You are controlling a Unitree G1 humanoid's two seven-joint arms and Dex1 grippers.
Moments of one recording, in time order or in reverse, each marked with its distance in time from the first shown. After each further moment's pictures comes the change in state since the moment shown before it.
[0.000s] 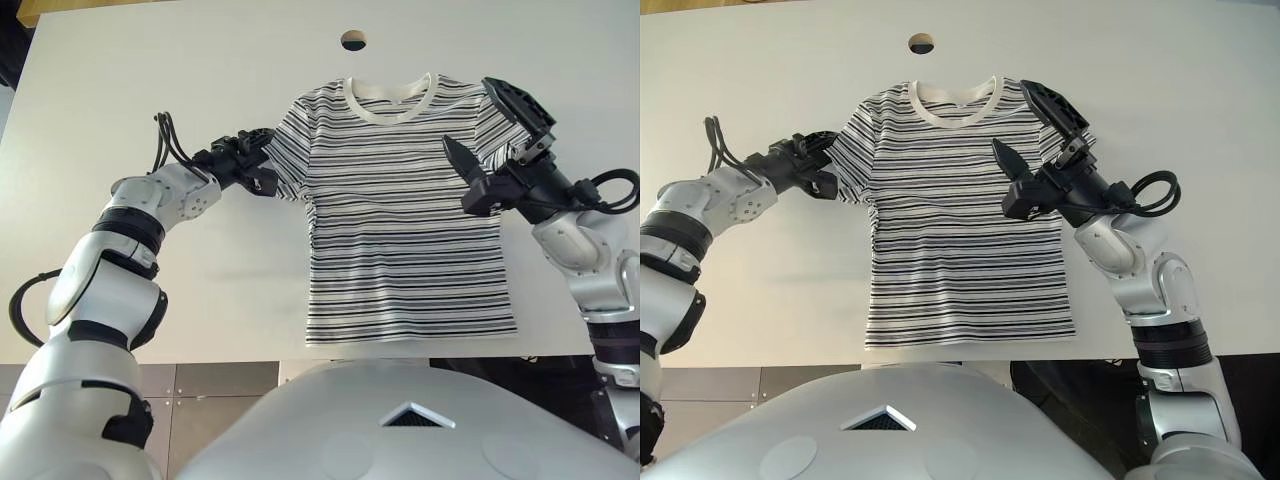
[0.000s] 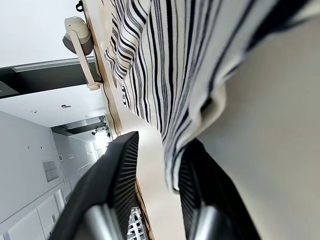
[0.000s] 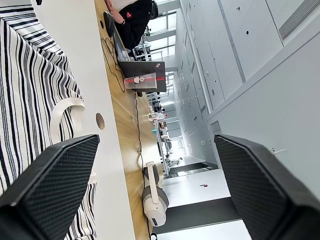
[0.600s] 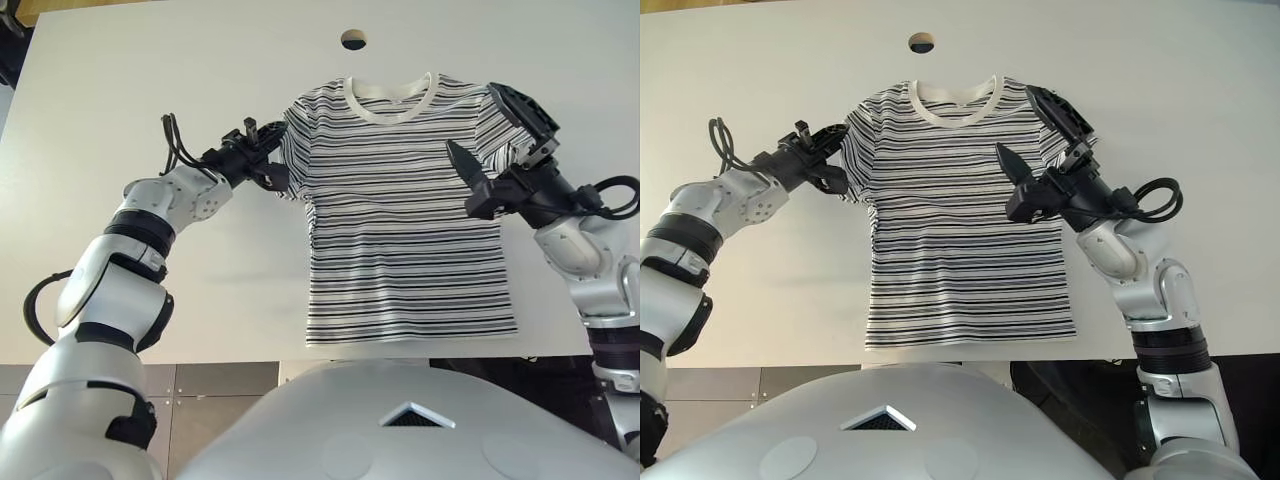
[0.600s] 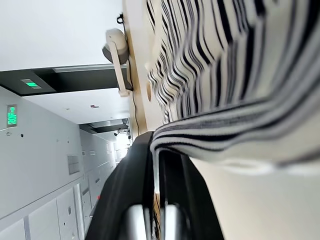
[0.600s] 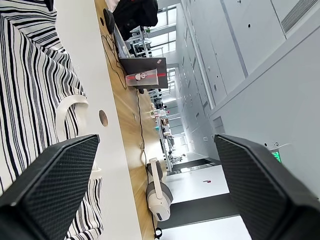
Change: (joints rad) left arm 0.030 -0.038 0.023 -0.079 -0.027 0.001 0.133; right arm 0.033 0.008 -0.026 -0.006 0.012 -0.005 0.006
